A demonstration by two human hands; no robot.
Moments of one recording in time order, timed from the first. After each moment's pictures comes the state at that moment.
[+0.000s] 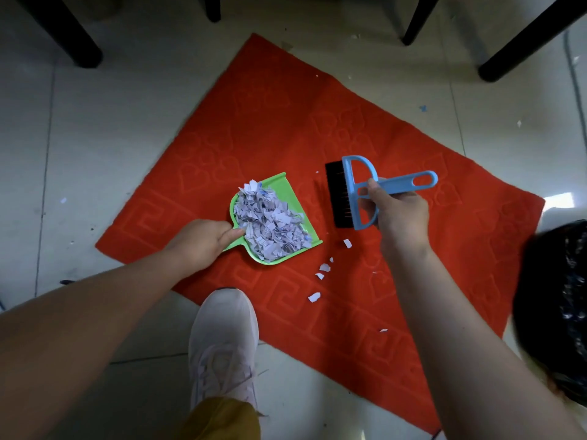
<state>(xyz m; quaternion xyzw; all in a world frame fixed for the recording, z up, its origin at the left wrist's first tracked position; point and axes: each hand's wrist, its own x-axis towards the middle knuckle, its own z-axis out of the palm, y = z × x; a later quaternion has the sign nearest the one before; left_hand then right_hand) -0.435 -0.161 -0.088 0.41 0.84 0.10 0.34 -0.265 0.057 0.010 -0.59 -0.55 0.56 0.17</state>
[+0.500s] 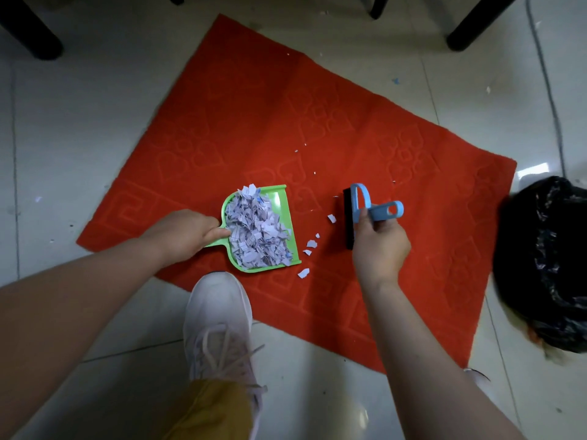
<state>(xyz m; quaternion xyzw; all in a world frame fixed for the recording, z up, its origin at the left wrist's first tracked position) -0.437 -0.167 -0.080 0.53 0.78 -0.01 0.34 -0.205 0.002 -0.019 -0.69 -0.63 0.32 0.14</state>
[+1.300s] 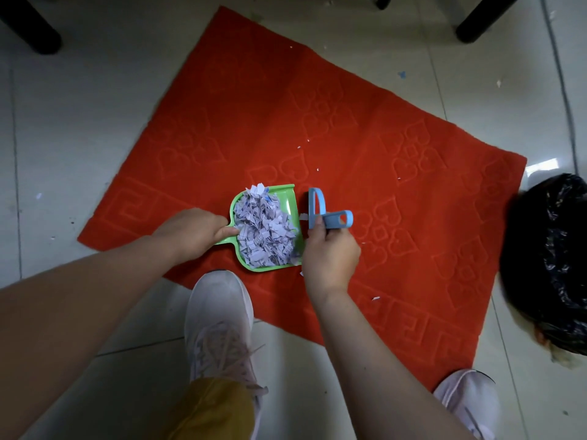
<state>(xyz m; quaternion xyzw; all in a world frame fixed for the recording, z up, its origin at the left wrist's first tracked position) -0.428 -0.156 -0.084 0.53 0.77 -0.04 0.34 -0.243 -0.050 -0.026 -0.65 -0.67 0.34 0.10</state>
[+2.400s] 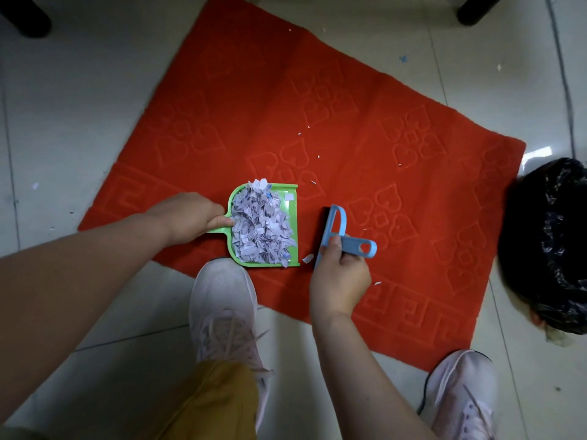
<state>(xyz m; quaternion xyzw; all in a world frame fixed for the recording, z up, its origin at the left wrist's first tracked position) -0.447 -0.159 -0.084 0.59 0.72 -0.07 0.35 -0.215 -0.085 -0.018 -0.75 -0.52 0.37 0.17</state>
